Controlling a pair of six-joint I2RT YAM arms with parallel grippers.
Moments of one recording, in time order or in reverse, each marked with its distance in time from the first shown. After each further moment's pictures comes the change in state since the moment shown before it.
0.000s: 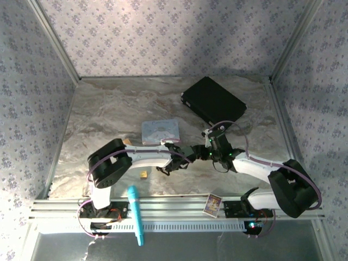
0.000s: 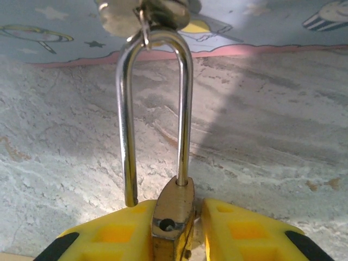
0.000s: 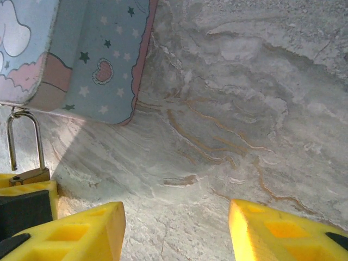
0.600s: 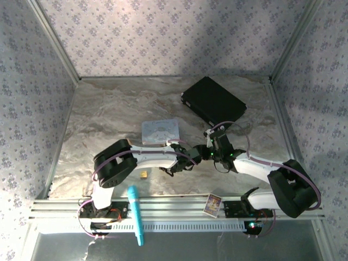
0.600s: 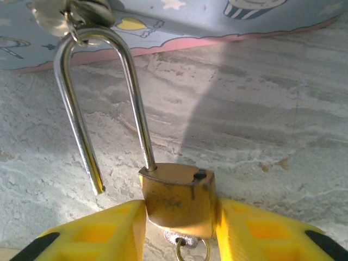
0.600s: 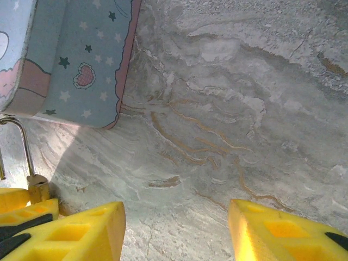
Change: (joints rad) left arm -0.035 0.047 0.071 -0.039 -0.009 0.019; right arm -0.023 0.000 -0.019 0.018 0.007 0.007
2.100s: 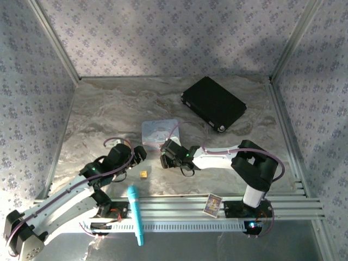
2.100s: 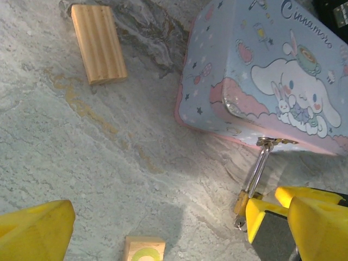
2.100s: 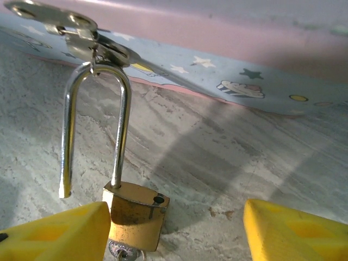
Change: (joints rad) left arm 0.421 -1.216 -0.754 0.314 0.243 0.068; right arm 0.492 0.433 0.479 -0.286 0.393 0.150
